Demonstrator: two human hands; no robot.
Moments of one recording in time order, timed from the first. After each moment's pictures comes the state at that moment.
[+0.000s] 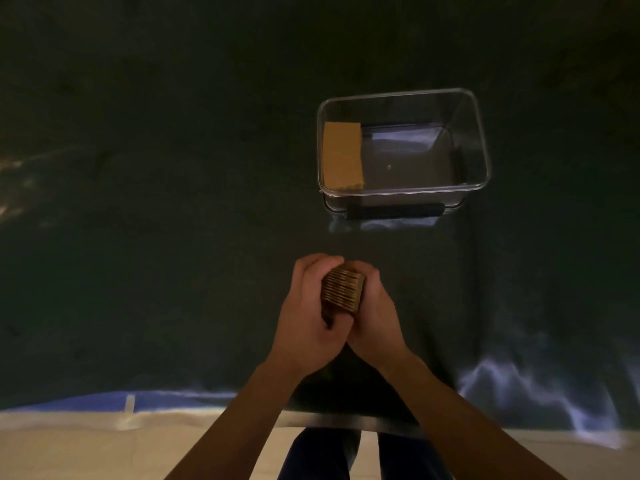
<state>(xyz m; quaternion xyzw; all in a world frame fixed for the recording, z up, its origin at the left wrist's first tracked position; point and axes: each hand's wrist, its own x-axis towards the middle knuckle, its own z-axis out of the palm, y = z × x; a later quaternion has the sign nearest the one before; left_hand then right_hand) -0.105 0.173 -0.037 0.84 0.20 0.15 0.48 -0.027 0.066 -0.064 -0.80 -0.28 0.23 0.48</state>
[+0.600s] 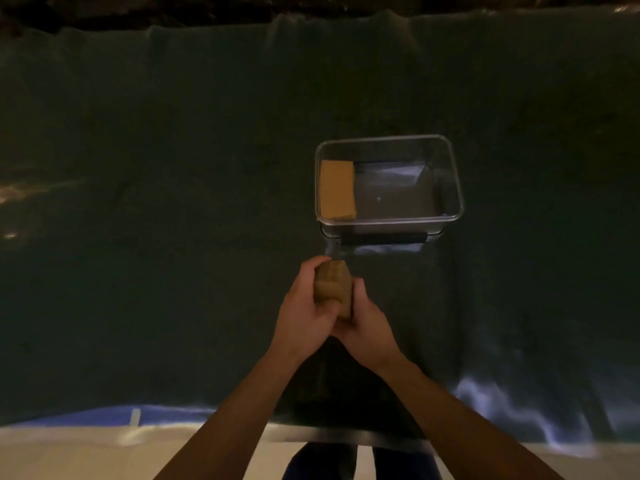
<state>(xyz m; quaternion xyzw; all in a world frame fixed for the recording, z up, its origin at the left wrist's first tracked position) -0.083 0.185 -0.010 0.77 0.31 0.04 0.56 -0.014 0.067 -0.034 -0.79 -0.22 0.35 0.44</state>
